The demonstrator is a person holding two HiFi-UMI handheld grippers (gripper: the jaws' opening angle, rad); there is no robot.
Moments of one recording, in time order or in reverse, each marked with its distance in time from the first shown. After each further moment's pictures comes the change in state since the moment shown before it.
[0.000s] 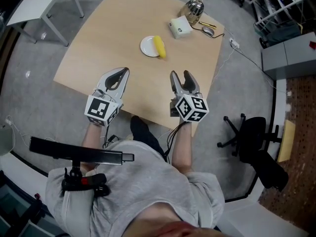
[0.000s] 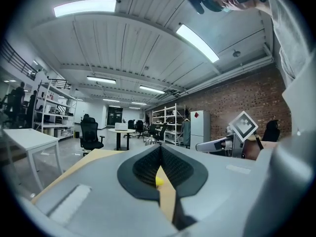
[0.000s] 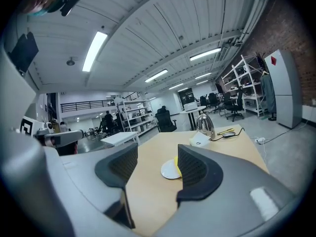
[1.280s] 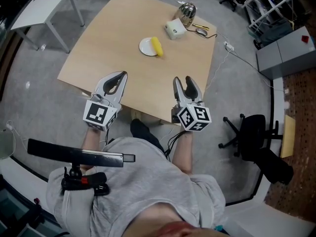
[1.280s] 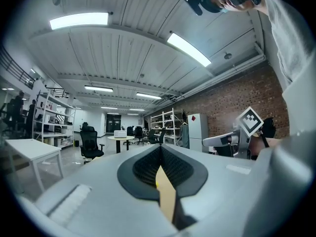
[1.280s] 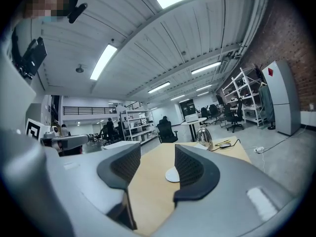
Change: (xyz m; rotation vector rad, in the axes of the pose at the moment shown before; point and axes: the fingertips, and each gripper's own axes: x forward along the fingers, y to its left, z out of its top) left arm -0.056 -0.038 0.026 0.056 -0.060 -0.008; right arm -0.087 0.033 0.020 -0.039 -0.130 0.000
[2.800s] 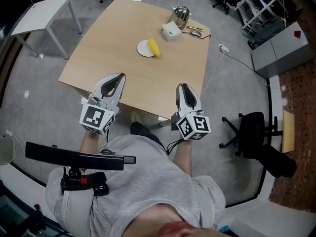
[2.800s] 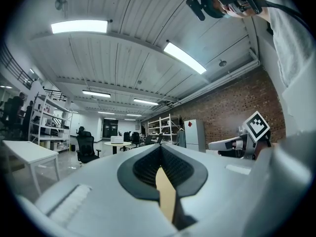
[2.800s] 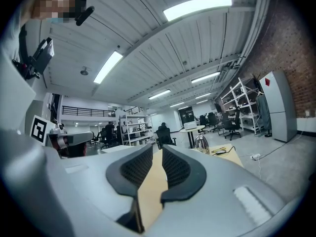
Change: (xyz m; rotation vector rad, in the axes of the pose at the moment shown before) left arm -0.062 -0.038 0.046 0.018 -0.069 -0.027; right arm -0.092 0.043 0.019 -0.038 -0.089 -0.017
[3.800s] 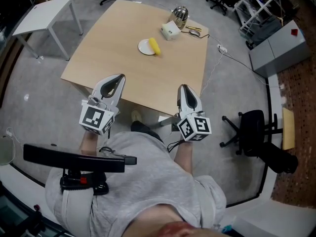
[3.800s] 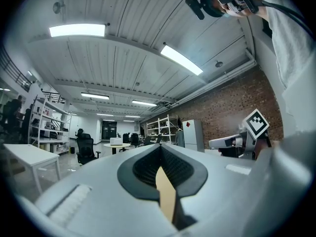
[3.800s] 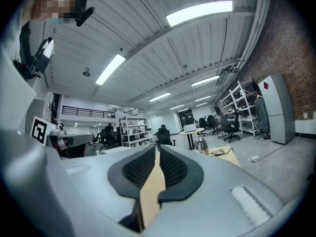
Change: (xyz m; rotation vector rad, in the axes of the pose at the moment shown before) left arm -0.016 -0.003 -0.016 0.013 -0.009 -0.019; right arm -0.014 0.007 -0.012 -0.012 -0.021 -0.020
